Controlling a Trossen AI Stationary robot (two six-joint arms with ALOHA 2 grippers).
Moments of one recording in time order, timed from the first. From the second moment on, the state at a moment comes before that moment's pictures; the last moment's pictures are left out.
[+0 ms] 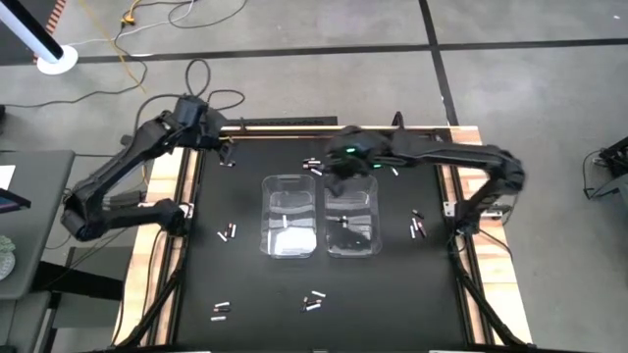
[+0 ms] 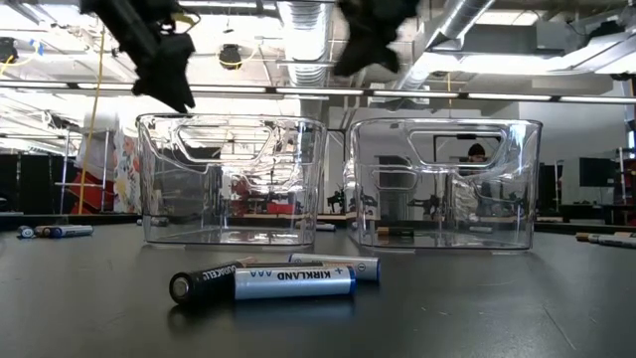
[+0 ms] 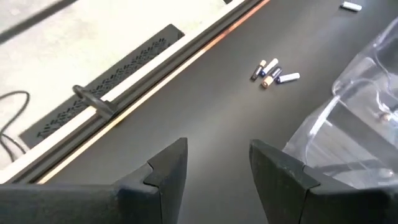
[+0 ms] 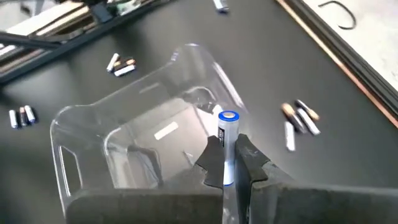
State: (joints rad) left arm 0.91 0.99 1.03 -0.82 0.13 0.08; right arm -0.17 1.67 1.61 -0.72 0.04 0.29
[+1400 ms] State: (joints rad) left arm 0.91 0.74 1.03 -1.10 0.14 0.13; right arm -0.04 2.51 2.33 -1.14 -0.03 0.02
